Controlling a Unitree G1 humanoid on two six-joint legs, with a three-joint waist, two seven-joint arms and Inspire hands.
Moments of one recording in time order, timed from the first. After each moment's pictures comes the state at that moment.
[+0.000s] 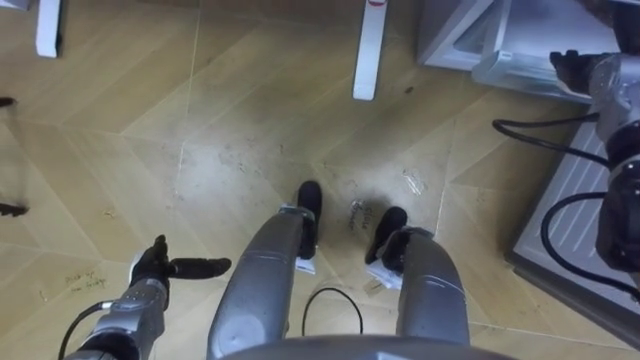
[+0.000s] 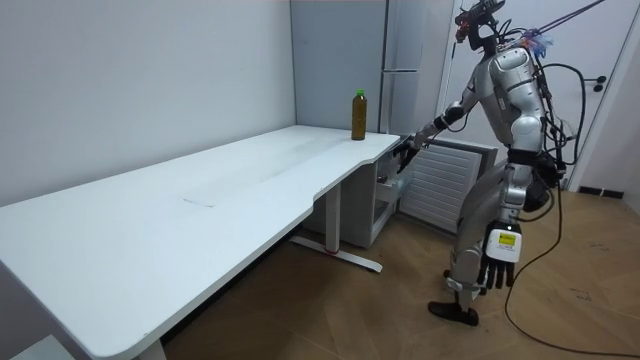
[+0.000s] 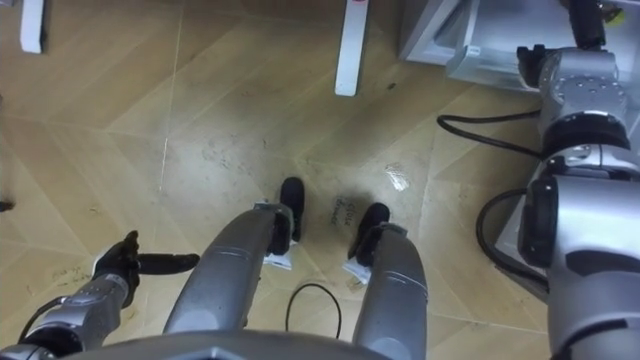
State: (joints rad) left arm -0.03 0.33 -0.29 1.06 -0.47 -0.01 0.15; right arm -0.76 -0.51 -0.15 1.12 1.67 -0.07 -0.44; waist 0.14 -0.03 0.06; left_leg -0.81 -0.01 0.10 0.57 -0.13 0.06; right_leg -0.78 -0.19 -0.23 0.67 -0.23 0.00
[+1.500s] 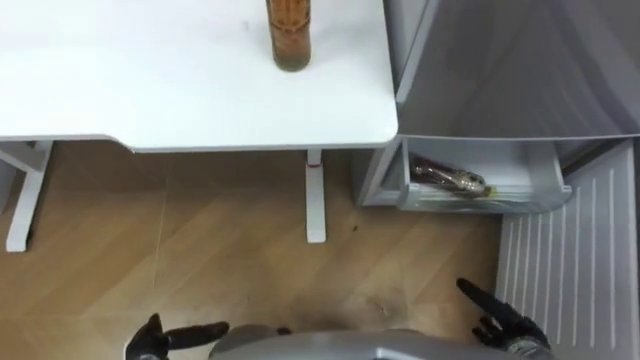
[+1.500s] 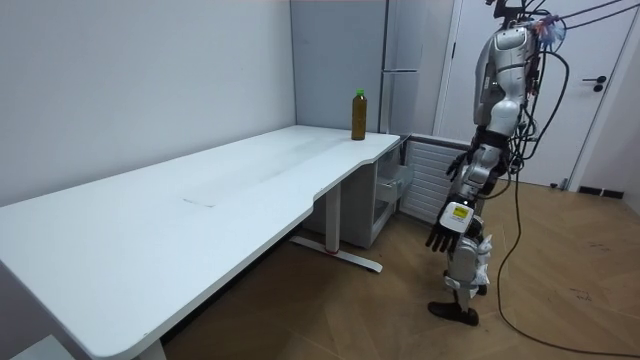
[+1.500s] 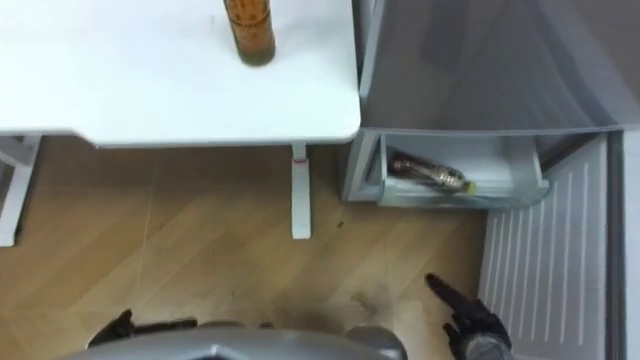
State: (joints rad) left arm 0.19 0.24 -0.04 1.10 -0.36 -0.05 0.08; right arm 0.10 -0.26 0.02 1.23 0.68 -0.02 0.03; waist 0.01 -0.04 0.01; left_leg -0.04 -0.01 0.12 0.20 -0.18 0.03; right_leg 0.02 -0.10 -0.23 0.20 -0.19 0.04
